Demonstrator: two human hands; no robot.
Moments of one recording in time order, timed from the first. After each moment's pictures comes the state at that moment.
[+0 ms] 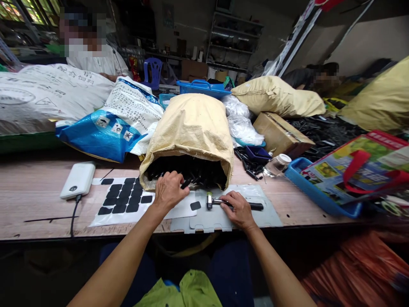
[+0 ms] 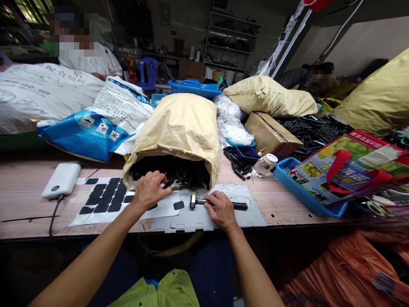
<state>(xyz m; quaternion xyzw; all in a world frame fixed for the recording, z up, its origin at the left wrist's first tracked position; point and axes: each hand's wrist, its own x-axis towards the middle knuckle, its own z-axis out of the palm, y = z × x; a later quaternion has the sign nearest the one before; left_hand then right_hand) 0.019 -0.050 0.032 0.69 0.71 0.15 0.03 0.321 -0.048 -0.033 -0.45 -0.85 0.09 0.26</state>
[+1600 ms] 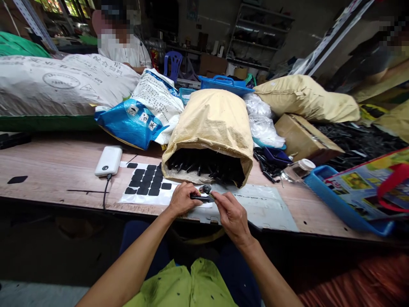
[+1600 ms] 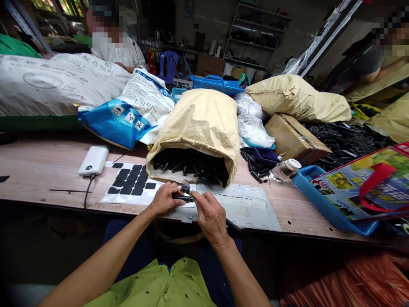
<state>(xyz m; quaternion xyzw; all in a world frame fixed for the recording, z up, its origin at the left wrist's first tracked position) -0.003 -0.095 -0.030 0.68 0.61 0.32 0.27 0.216 -0.107 0.005 -0.43 -0.83 0.13 0.33</state>
